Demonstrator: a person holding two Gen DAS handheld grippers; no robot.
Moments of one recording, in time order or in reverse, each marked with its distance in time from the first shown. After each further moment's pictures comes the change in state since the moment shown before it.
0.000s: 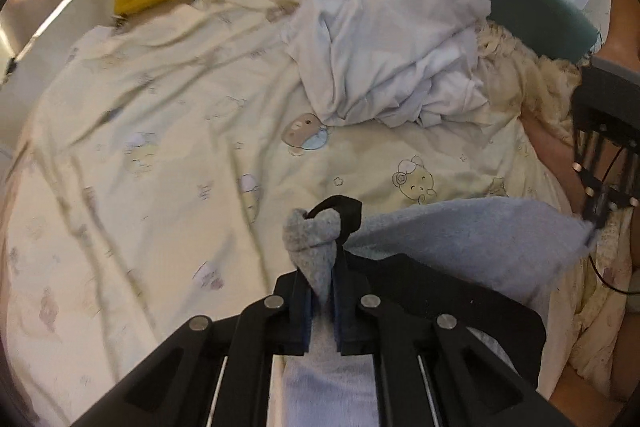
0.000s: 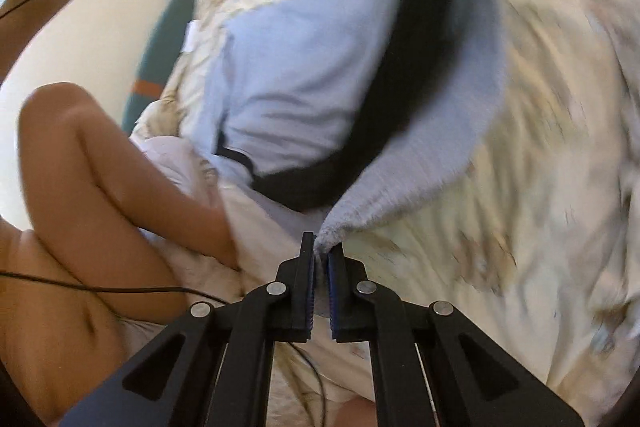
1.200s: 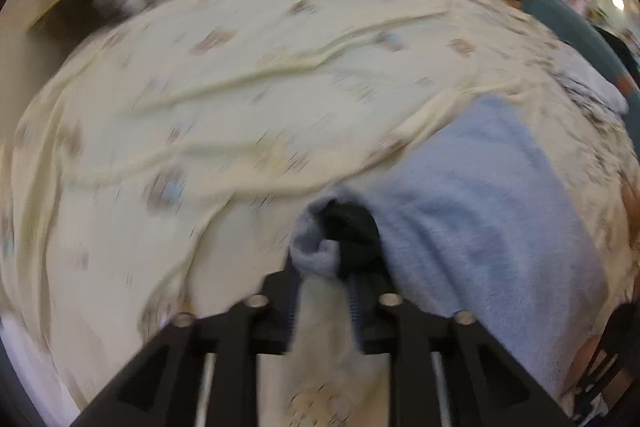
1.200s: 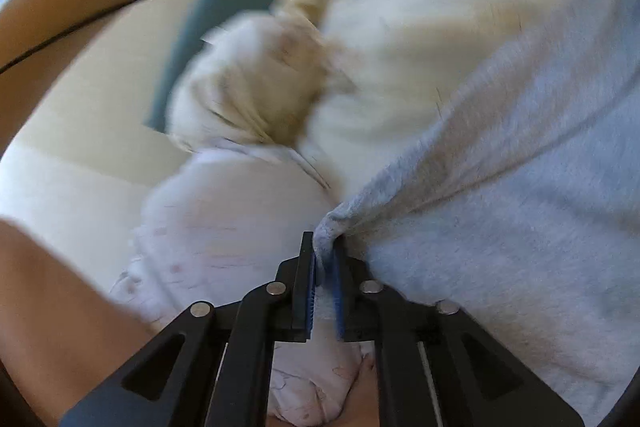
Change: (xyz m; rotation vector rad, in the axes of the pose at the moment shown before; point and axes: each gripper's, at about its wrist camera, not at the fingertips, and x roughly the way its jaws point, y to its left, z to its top) left arm -0.152 -0.011 -0.583 -0.943 -0.096 0.378; right arm 0.437 0.309 0.195 -0.379 0.403 0.243
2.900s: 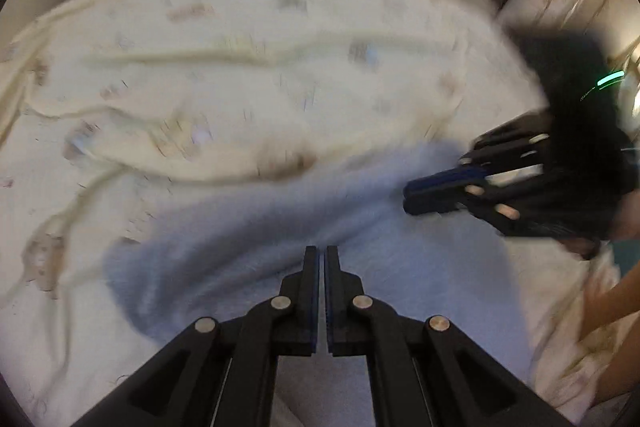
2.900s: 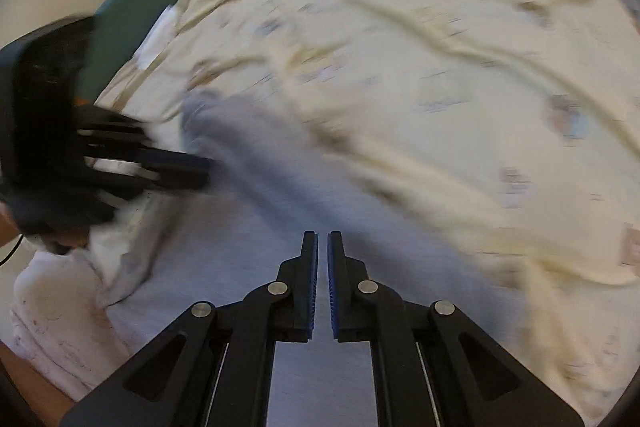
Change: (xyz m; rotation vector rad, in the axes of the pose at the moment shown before) left arm 0.048 -0.076 0.019 -0.246 0.028 -0.136; right arm -0.174 -0.132 0.027 0.117 -0.271 -0.543
